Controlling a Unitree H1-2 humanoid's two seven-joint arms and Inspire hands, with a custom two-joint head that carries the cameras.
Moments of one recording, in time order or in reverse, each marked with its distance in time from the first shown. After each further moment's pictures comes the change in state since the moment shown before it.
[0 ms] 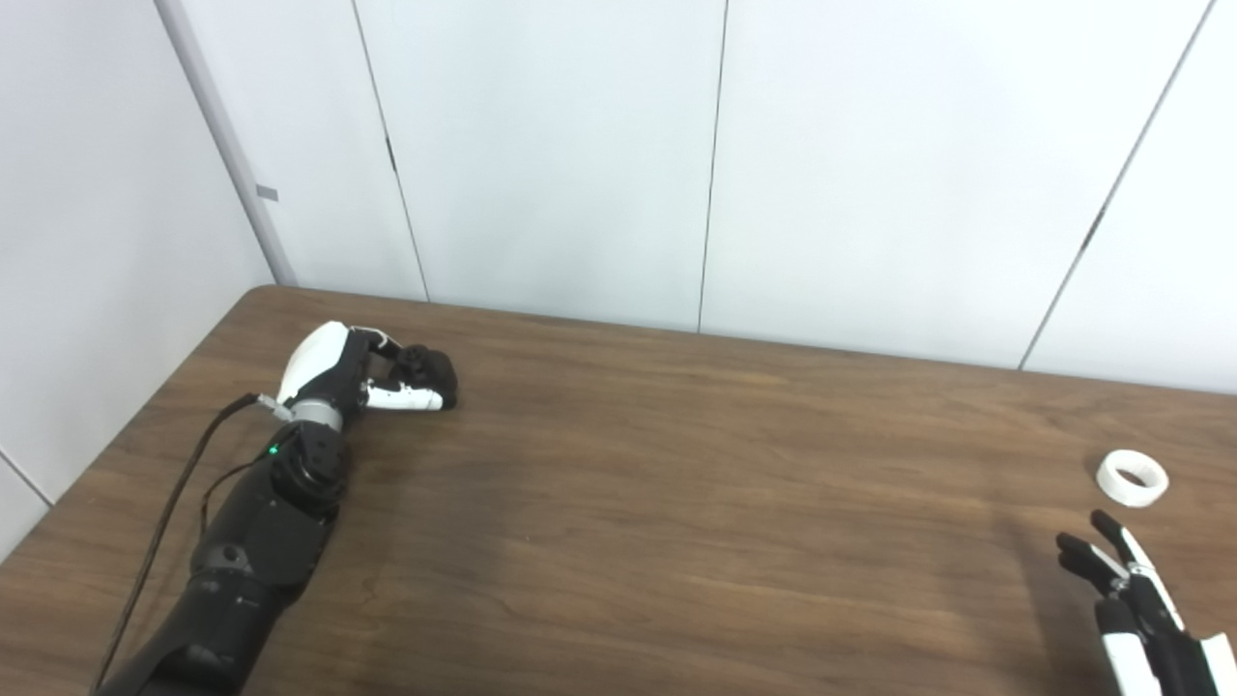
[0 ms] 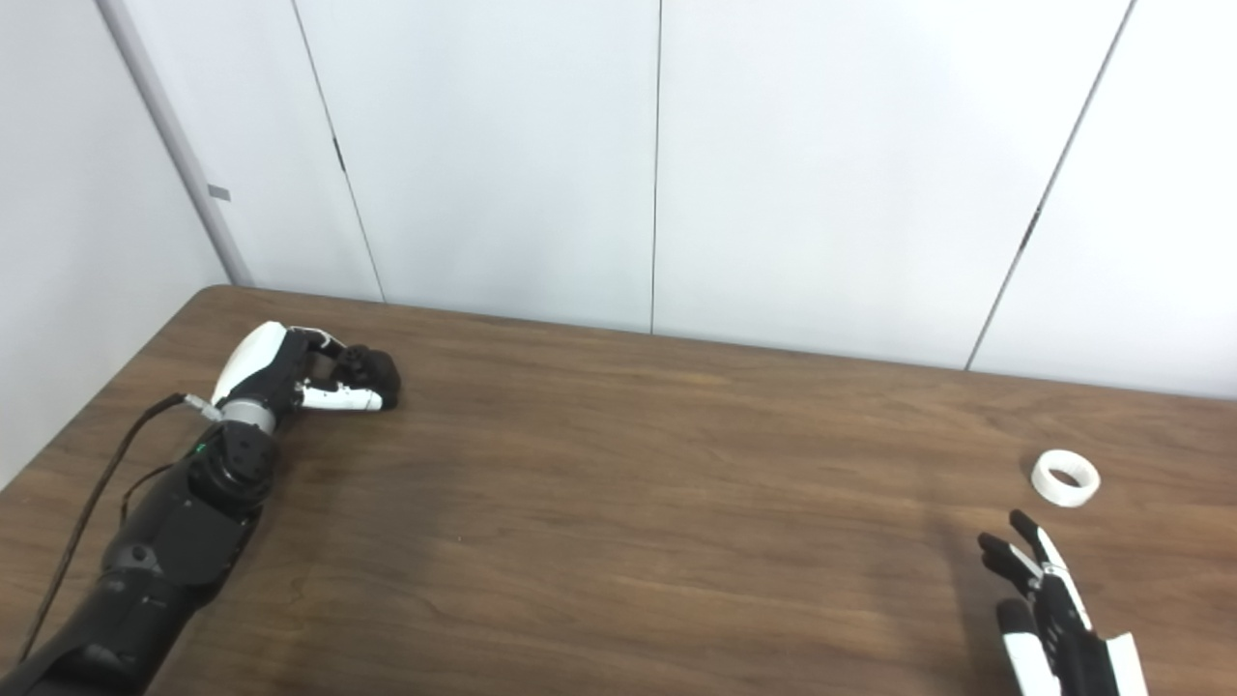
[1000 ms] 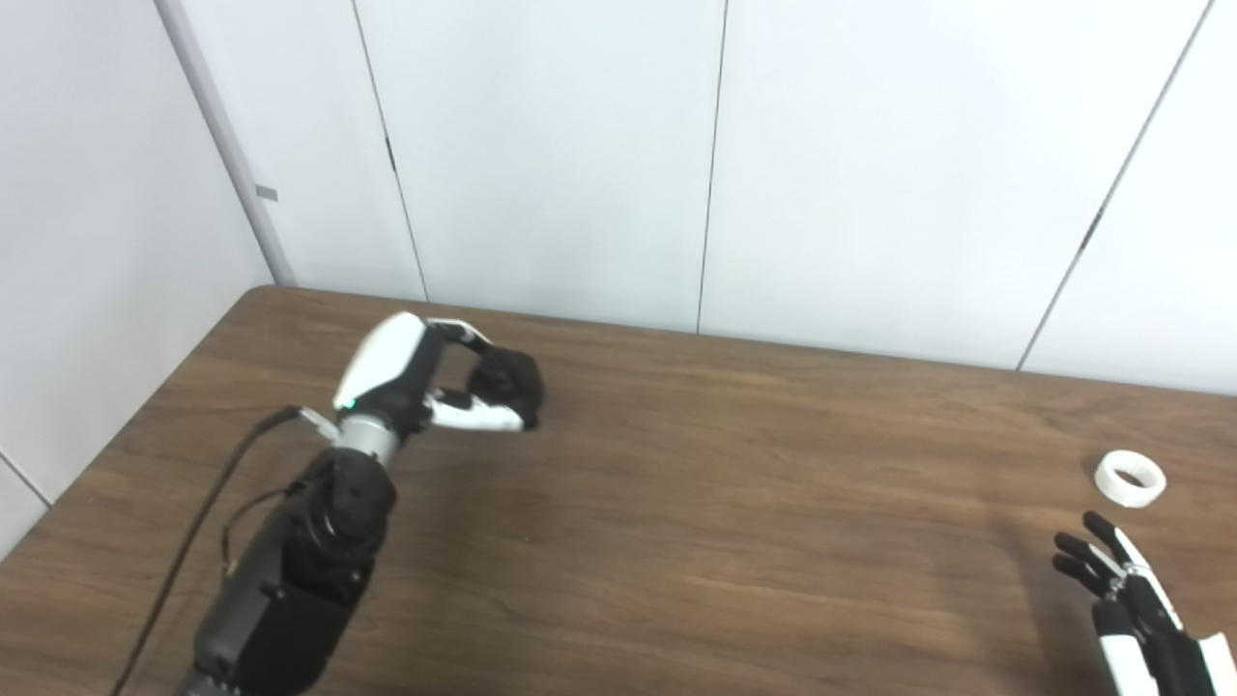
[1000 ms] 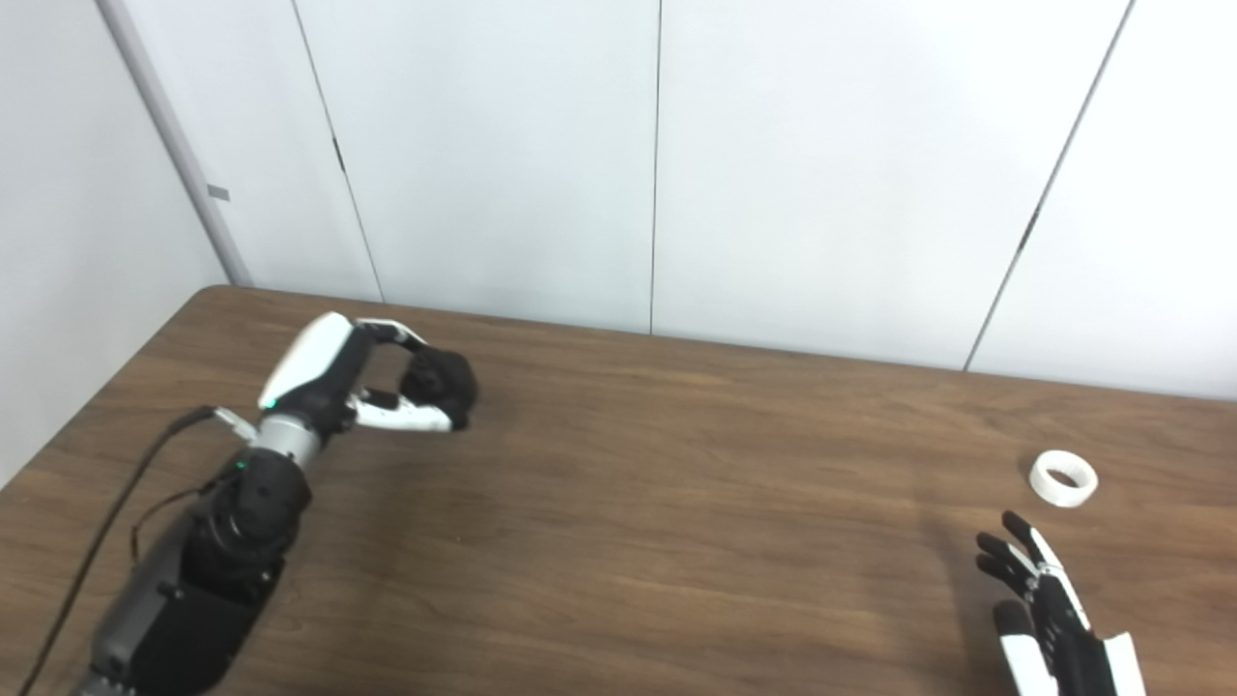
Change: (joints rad) left arm 0.214 -0.068 -0.063 -0.746 0.077 0.237 -0.237; right arm -0.003 0.000 0.005 0.003 -0.013 -0.008 -0.007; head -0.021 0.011
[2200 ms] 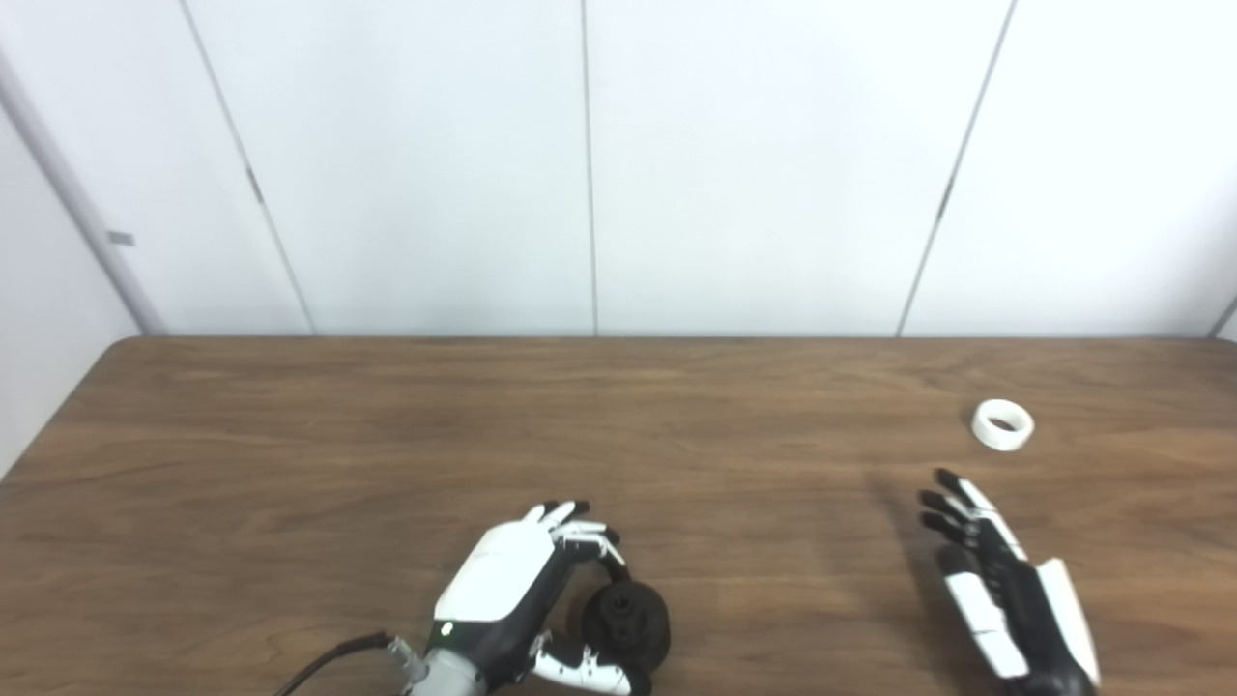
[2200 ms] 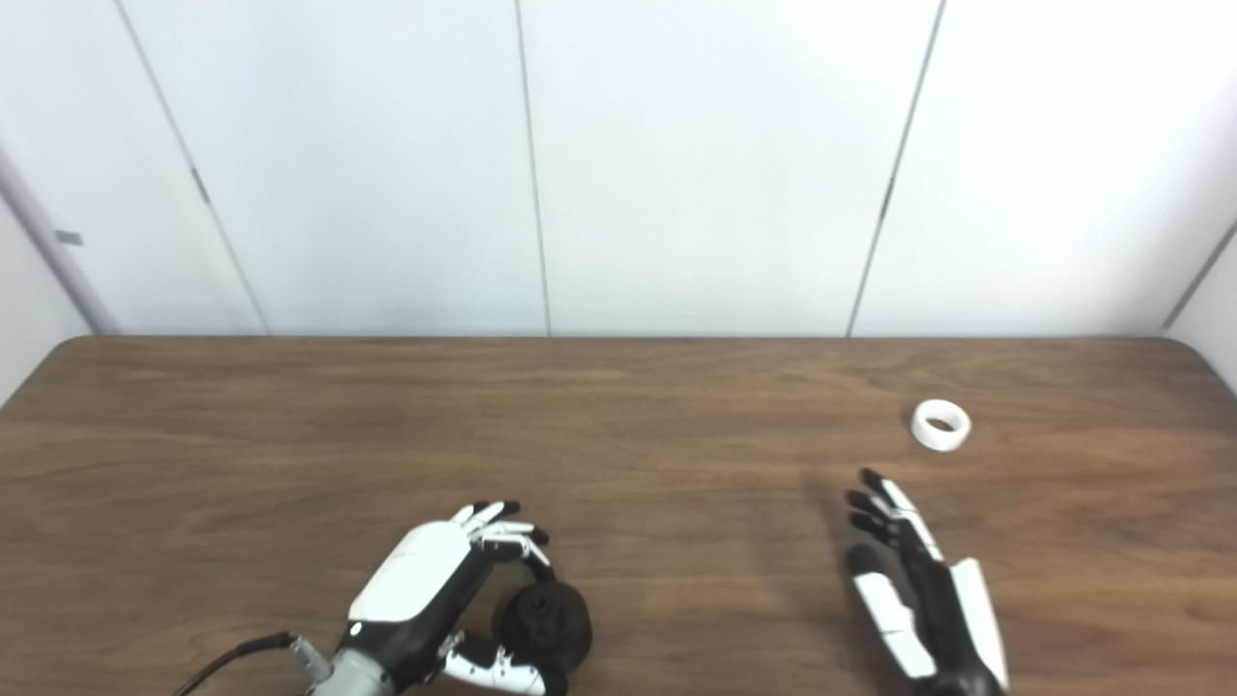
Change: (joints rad) left arm 0.307 -0.191 -0.284 -0.186 0.279 -0.258 -0.066; right arm -0.001 0.053 0.063 -0.043 -0.114 0.095 -0.029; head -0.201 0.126
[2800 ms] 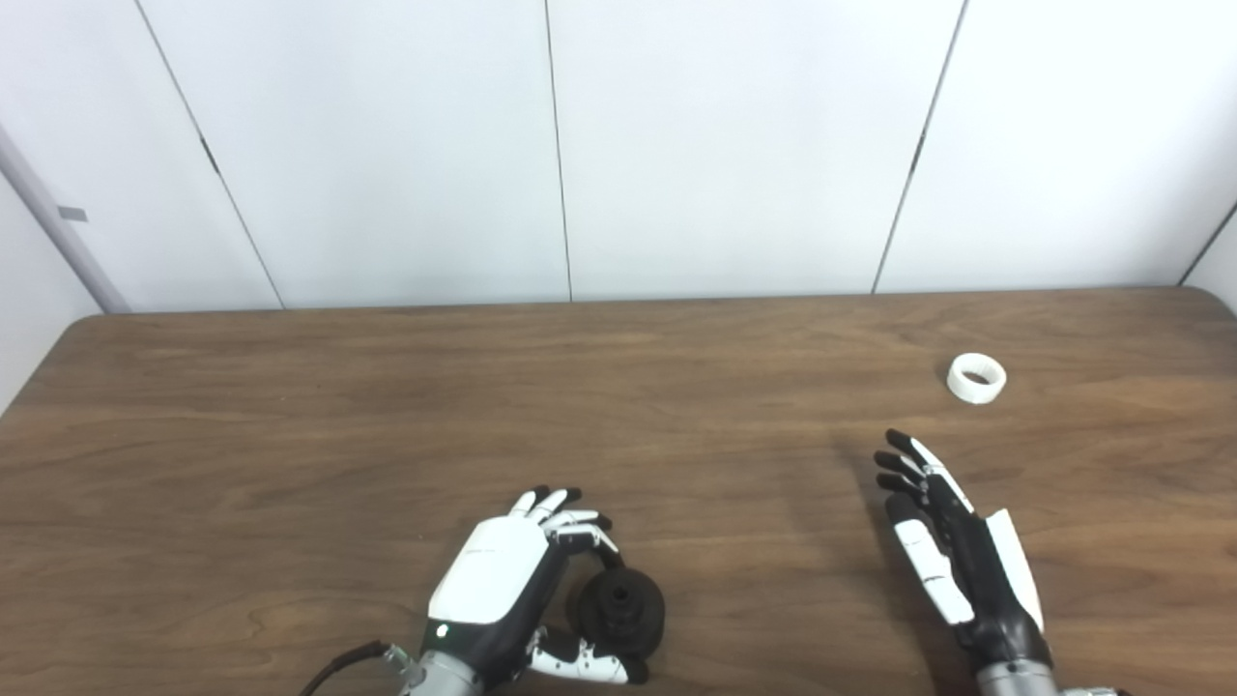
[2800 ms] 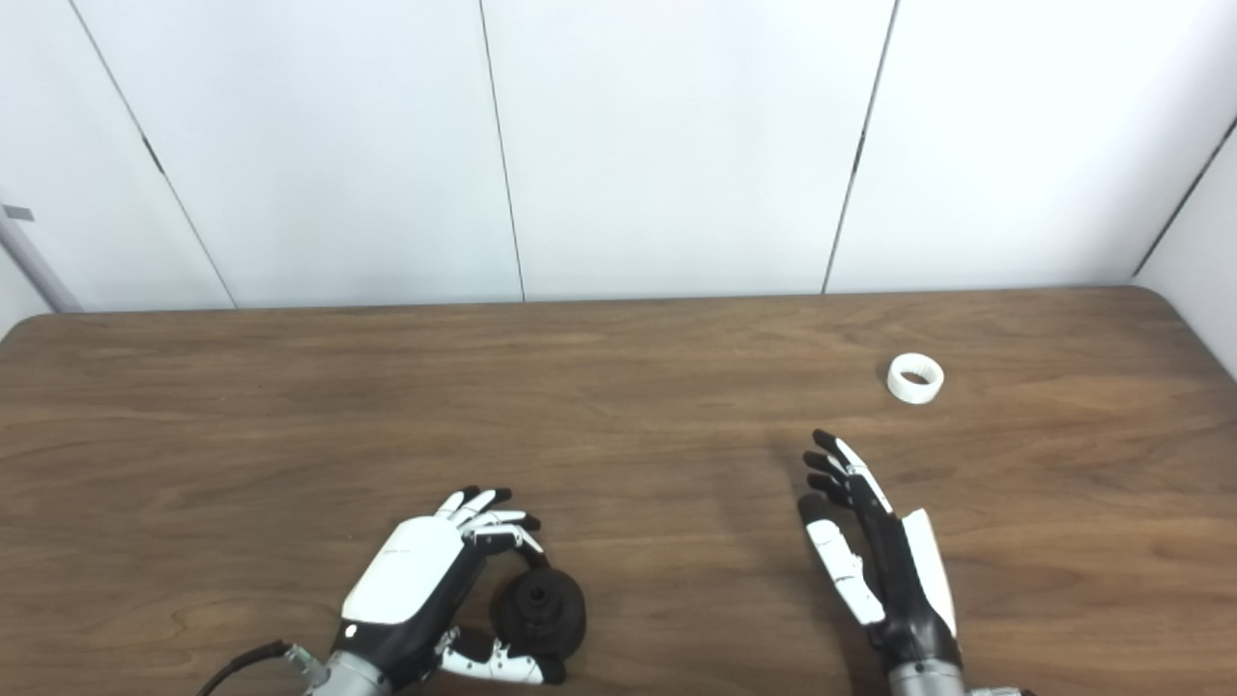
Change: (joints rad) left arm 0.045 -0.024 -0.008 0.044 0.088 -0.098 0.067; right arm 0.007 0.006 0.047 -0.027 -0.059 0.063 -0.047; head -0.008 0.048
